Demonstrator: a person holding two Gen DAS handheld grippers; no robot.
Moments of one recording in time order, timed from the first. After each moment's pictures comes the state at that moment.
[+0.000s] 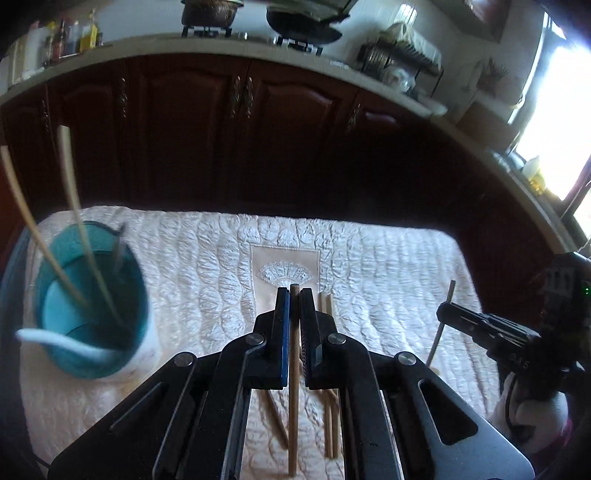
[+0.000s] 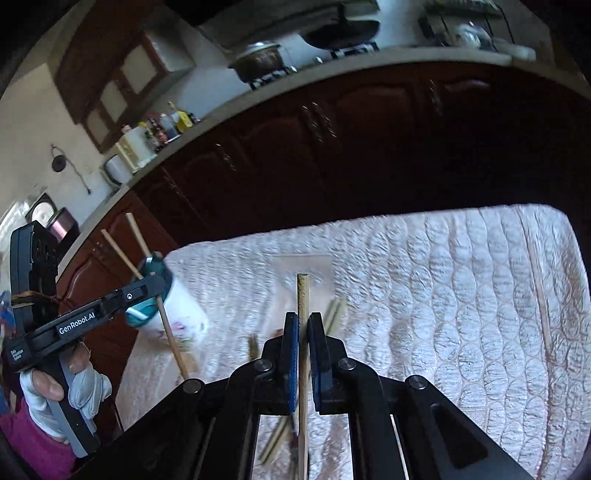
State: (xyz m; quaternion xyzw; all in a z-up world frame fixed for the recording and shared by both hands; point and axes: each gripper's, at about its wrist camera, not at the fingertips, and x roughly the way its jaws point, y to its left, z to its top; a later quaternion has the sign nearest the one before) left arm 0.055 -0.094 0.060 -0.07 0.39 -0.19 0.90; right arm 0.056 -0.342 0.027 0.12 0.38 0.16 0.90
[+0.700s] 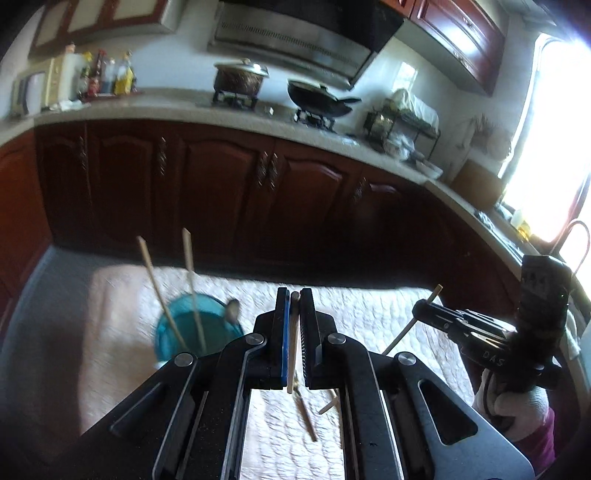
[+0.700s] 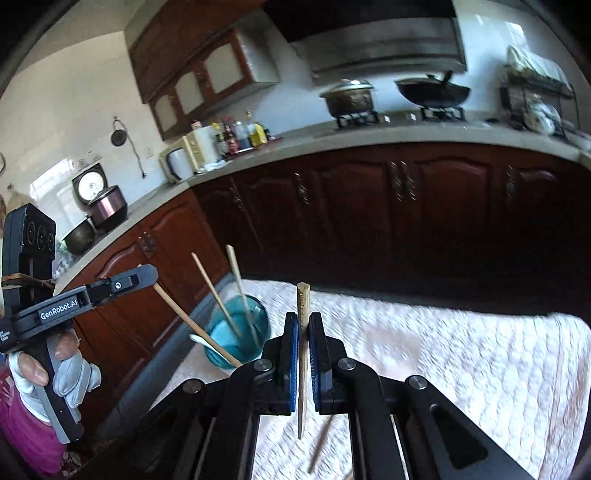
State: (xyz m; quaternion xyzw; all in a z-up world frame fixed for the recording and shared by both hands) left arm 0.002 0.011 0.167 -0.11 0.30 -0.17 0.93; right arm 0.055 -0.229 0.122 0.05 0.30 0.25 0.92
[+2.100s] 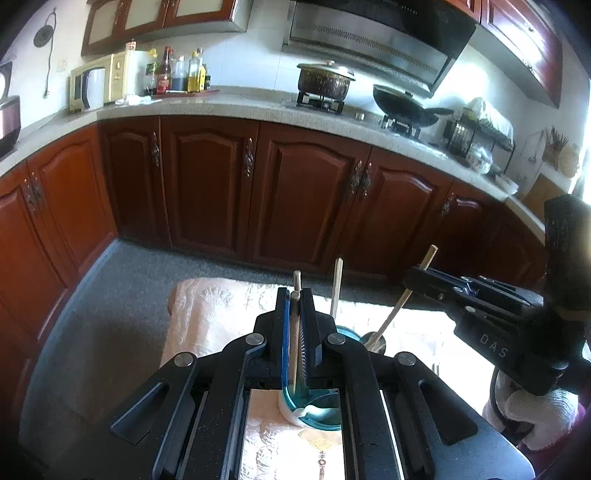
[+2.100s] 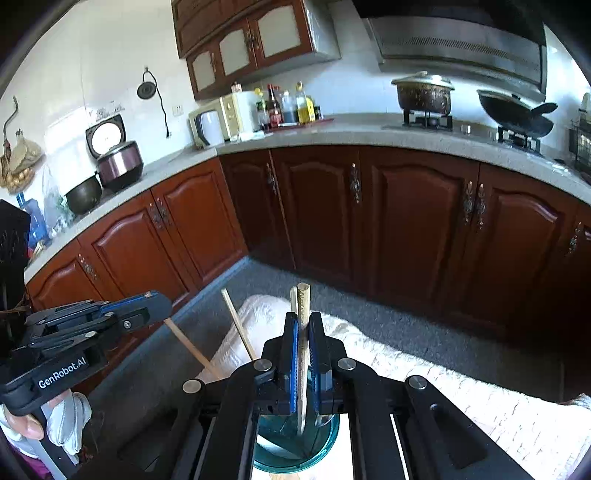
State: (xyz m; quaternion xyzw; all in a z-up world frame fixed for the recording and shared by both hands) left arm 0.059 0.100 0.128 -0.09 0.32 -0.03 0.94; right arm 0.160 -0.063 0.105 -0.03 0.31 0.30 0.90
